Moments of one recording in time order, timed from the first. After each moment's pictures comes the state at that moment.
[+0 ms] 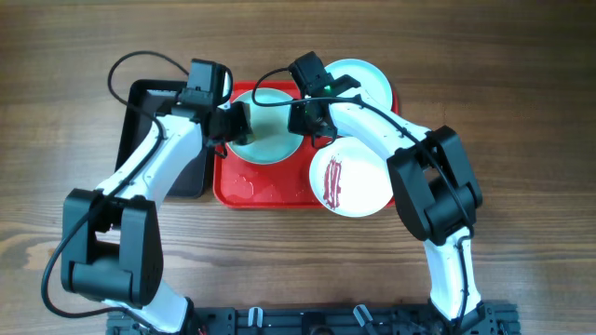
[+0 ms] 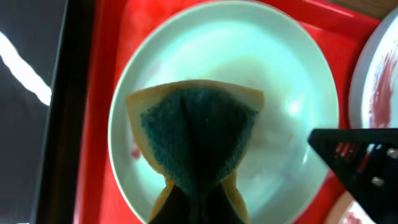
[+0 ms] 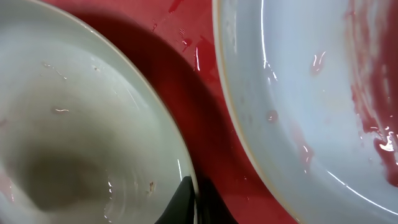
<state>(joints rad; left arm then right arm) -0.20 1.77 1.16 -0.51 0.14 -0.36 0.54 2.23 1.64 -0.68 -0.08 0.66</state>
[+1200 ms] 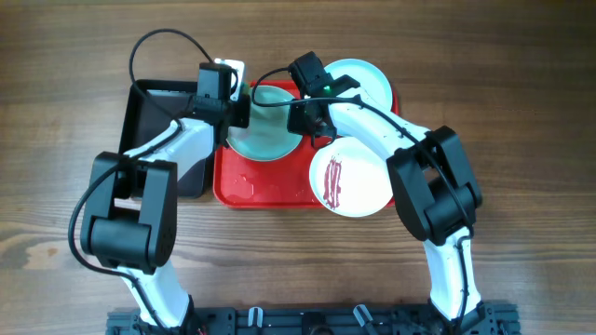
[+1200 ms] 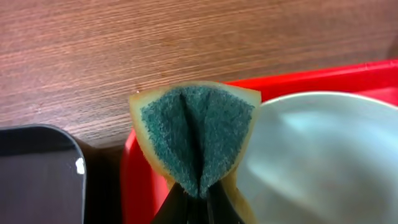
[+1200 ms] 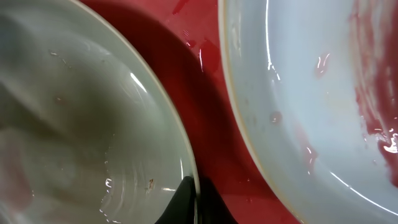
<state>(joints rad) -0.20 1.94 1.10 -0.01 -0.04 -0.03 0.54 2.23 1.64 -0.67 -0.08 0.66</state>
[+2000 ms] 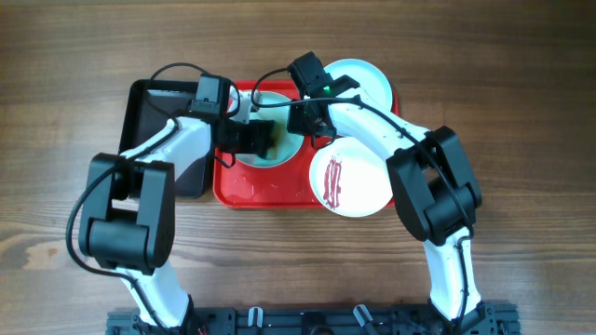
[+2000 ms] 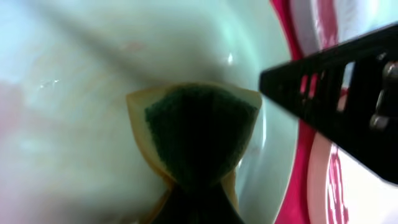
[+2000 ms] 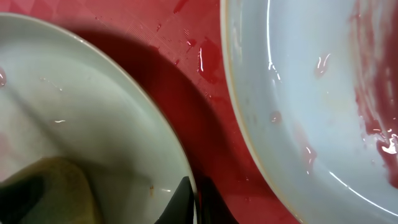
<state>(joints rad) -0.19 1.94 1.11 -0.34 0.55 -0.13 0.54 2.23 1.64 -0.67 -0.08 0.65</state>
